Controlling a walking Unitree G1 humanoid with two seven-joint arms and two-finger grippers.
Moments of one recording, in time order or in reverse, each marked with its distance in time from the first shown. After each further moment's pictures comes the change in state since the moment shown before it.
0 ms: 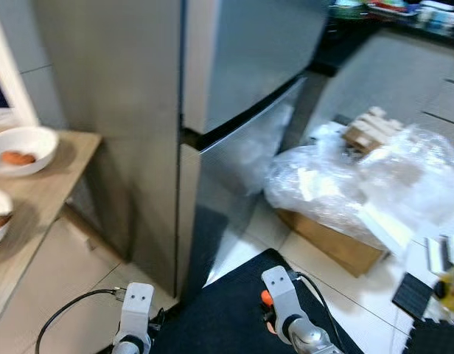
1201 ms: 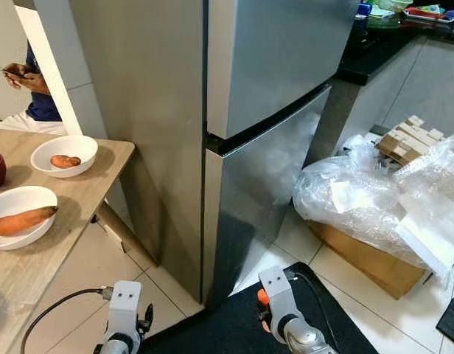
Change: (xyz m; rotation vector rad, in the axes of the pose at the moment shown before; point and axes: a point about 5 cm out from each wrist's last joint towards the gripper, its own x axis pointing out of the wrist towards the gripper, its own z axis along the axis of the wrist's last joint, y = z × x) left arm -0.005 0.022 -0.004 -0.049 0.004 0.079; right arm 0.002 0.014 0.003 0.020 -0.021 0.016
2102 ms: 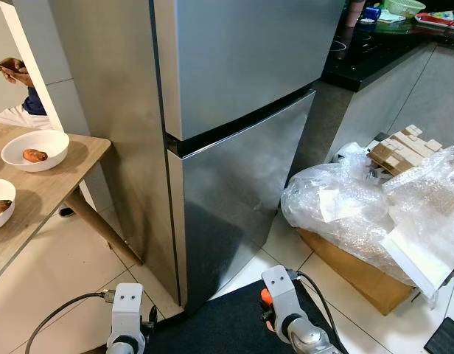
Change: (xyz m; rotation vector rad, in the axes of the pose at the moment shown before) left arm -0.001 -0.011 -0.003 -0.036 0.004 -0.012; right arm -0.001 -0.008 -0.001 -0.017 -0.001 -0.013
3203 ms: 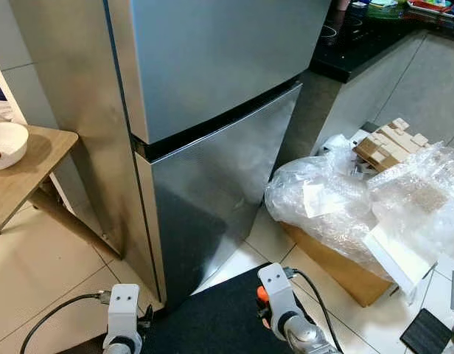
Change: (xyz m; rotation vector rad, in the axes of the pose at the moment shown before) left arm -0.002 0.010 0.004 -0.012 -0.053 0.077; right arm 0.002 0.002 0.005 -0.007 -0.016 0.008
